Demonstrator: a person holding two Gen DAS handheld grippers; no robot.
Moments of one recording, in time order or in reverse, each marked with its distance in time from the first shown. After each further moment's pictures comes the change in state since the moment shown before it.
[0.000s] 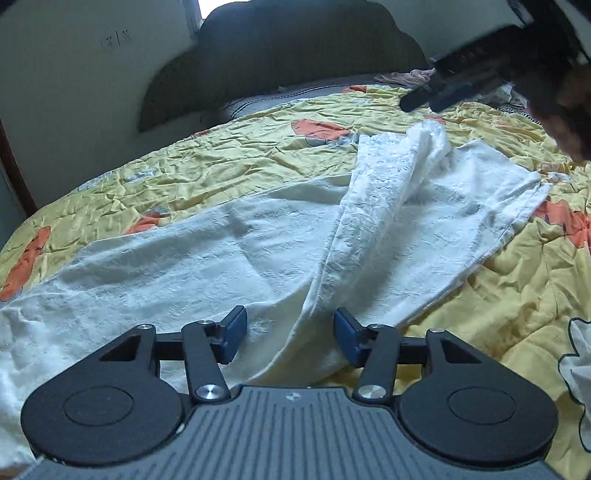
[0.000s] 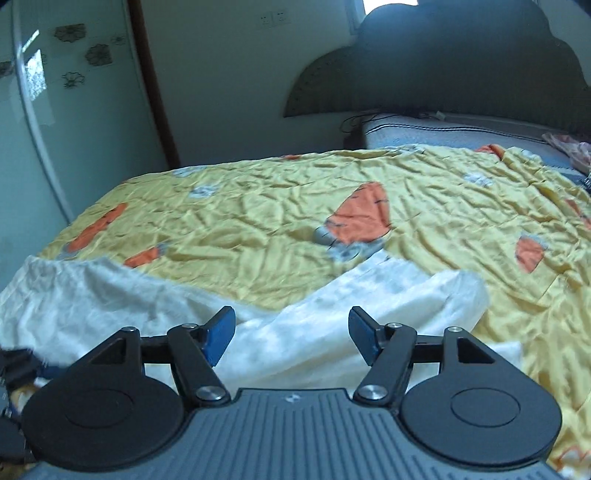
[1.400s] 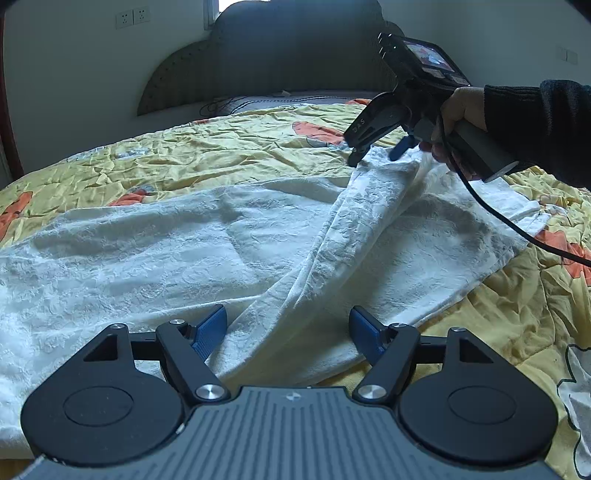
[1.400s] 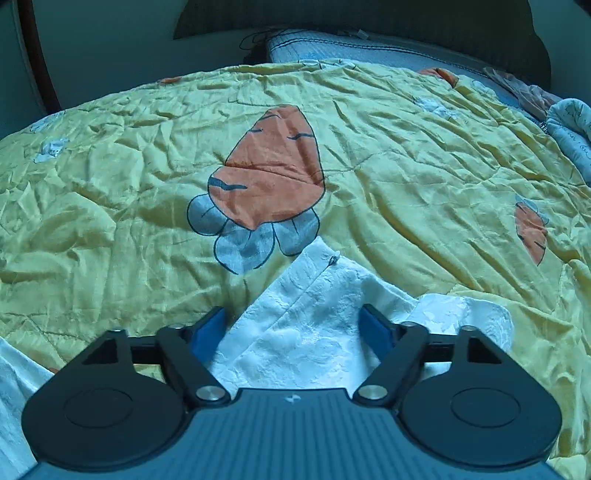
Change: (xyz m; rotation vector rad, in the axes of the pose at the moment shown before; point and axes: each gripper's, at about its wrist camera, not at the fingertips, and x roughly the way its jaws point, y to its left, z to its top) left arm 0.018 0.012 -0.013 -0.126 -0.035 -0.078; right arm 0.147 -0.031 0.027 0.117 0.253 -0.287
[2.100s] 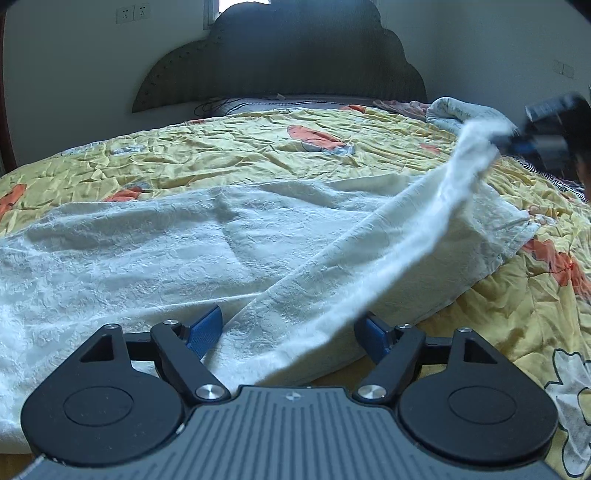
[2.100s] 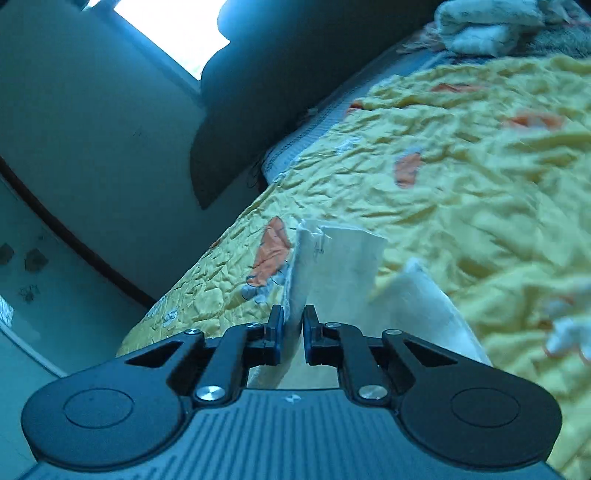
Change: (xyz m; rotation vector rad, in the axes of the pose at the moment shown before) left arm -0.001 0.005 -0.001 -0.033 -0.013 -0.050; right arm -0.153 -0.163 -0.163 0.667 -0.305 0.431
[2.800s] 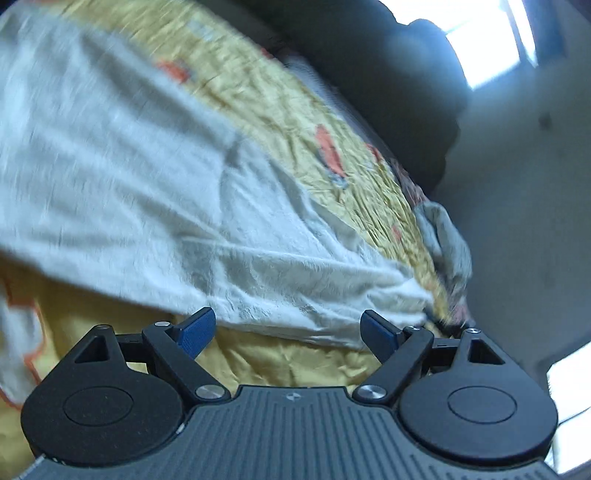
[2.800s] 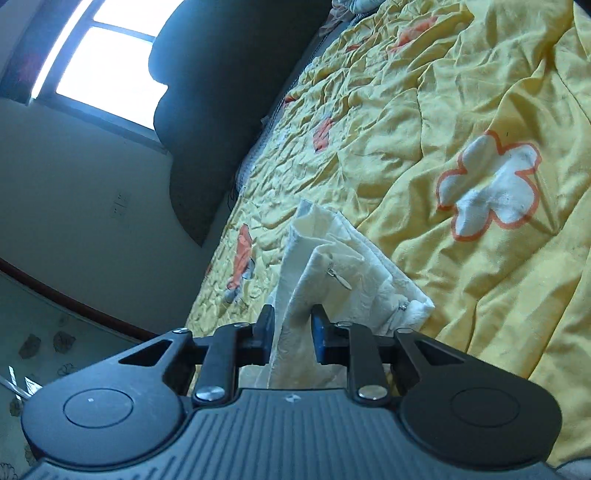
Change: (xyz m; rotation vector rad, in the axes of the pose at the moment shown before) left arm -0.034 0.045 -0.002 -0.830 0.131 -0.308; right arm -0.003 -0.054 -0.023 0.223 -0.013 0.057
